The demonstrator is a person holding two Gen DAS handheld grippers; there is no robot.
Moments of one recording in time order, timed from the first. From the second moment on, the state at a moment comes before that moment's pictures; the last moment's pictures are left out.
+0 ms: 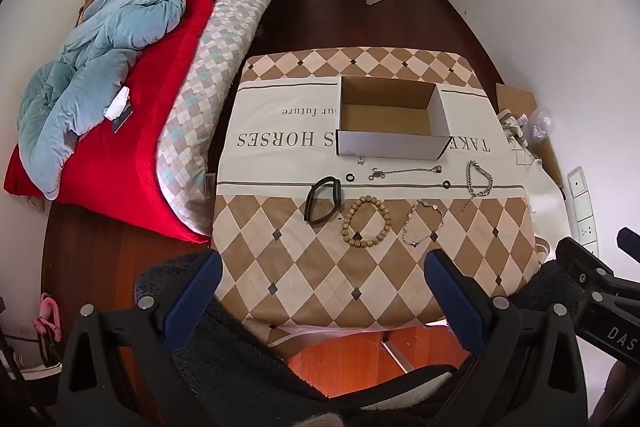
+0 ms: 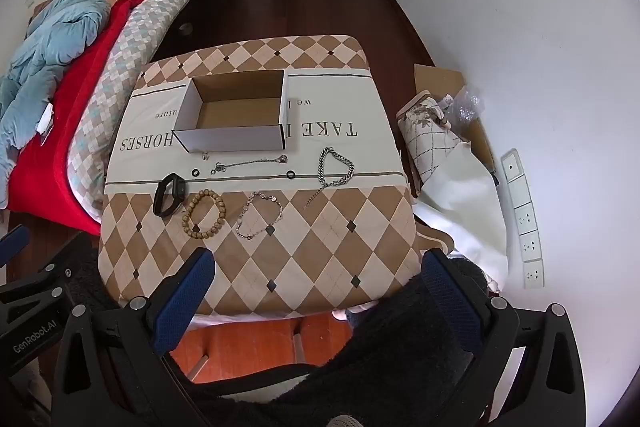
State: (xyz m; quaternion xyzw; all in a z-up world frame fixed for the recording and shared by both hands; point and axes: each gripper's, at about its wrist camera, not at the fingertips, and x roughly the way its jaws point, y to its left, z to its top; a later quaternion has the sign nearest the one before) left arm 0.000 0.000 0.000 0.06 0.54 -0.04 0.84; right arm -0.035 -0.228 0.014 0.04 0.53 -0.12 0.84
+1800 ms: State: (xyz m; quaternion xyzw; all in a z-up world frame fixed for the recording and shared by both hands) left arm -0.005 0.000 0.014 0.06 0.52 -0.04 0.85; right arm -0.038 -0.229 0.019 0.04 0.53 -0.11 0.84
